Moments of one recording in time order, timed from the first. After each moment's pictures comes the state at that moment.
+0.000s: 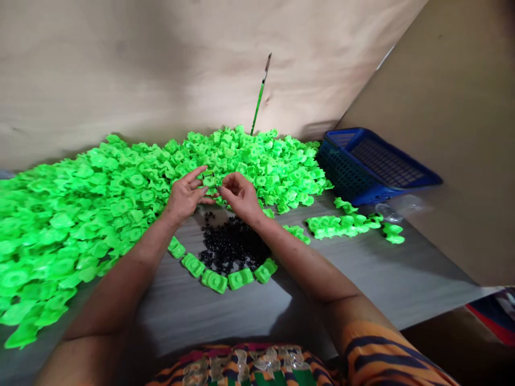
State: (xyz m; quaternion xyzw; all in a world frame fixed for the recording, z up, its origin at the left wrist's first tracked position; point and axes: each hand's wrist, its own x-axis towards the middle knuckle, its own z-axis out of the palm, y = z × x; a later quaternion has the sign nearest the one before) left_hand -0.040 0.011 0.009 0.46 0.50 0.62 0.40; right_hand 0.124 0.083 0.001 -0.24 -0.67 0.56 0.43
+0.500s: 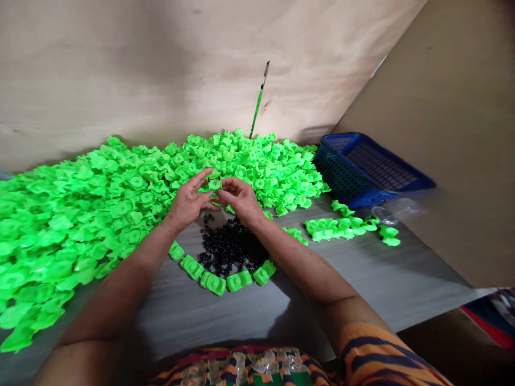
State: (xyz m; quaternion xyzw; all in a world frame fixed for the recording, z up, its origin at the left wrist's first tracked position) left_hand -0.026 0.004 0.013 0.50 0.50 0.59 0.39; right_hand 0.124 0.081 0.004 -0.23 -0.61 0.64 0.40
